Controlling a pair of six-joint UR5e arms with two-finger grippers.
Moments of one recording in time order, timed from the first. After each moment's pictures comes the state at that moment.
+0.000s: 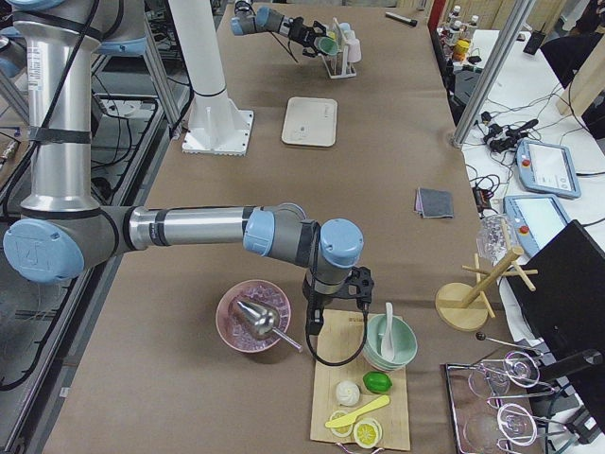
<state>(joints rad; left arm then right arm) -0.17 -1.50 -1.94 -2.62 -0.52 -0.16 1.60 -1.64 1.73 -1.87 2.32 -0.16</state>
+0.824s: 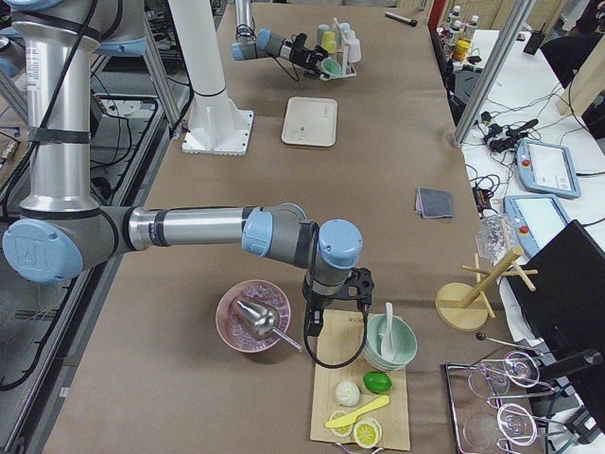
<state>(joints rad) -0.17 -1.79 -1.72 -2.70 -0.51 -0.41 1.62 -1.64 1.73 -1.87 2.32 -0.16</state>
